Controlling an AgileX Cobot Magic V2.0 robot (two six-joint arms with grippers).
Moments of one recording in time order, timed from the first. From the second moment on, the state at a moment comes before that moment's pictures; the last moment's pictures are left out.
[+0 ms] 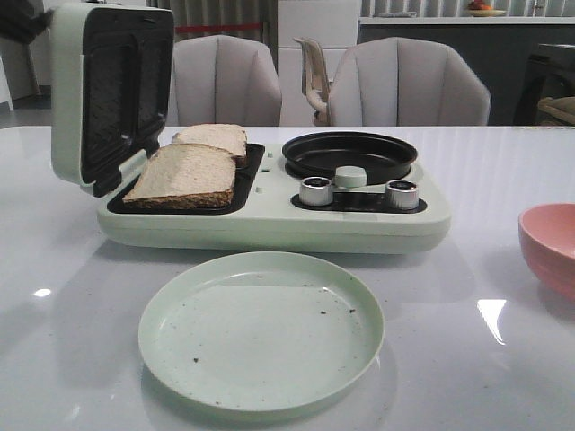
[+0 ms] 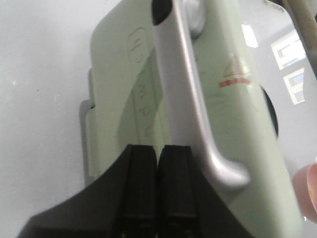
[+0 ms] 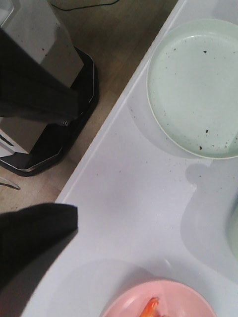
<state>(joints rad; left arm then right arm) 0.17 1.77 -1.54 -0.99 1.00 0.66 0.40 0.90 -0.79 0.11 0.93 -0.06</state>
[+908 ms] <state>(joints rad) -0.51 1.12 -1.04 -0.30 0.93 0.30 0.40 0.90 -0.79 0.11 0.93 -0.06</state>
